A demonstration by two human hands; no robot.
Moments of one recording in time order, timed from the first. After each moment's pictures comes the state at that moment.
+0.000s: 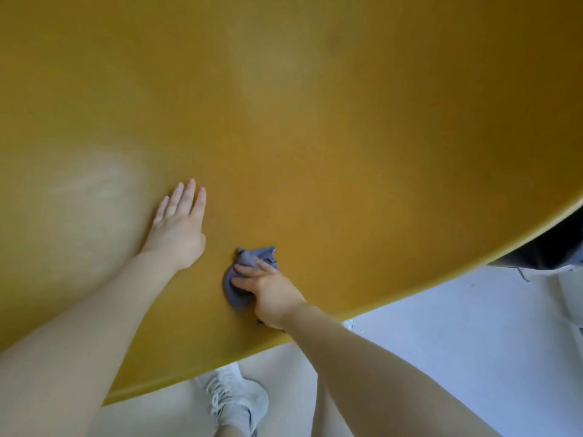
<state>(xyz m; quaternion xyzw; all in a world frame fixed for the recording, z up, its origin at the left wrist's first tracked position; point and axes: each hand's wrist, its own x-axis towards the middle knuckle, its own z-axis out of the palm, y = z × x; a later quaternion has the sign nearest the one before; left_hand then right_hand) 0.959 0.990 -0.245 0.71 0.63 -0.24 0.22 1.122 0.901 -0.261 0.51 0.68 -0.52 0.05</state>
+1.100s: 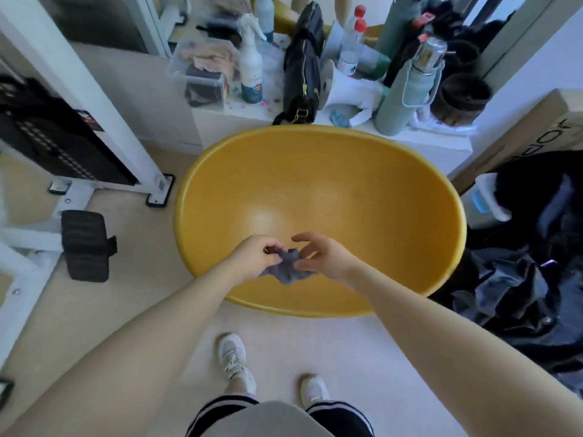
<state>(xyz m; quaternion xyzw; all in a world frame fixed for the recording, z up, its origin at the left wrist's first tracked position) 0.950 0.835 0.142 0.48 0.66 0.19 0.55 1.118 0.875 0.160 0.51 0.67 -0.54 0.00</state>
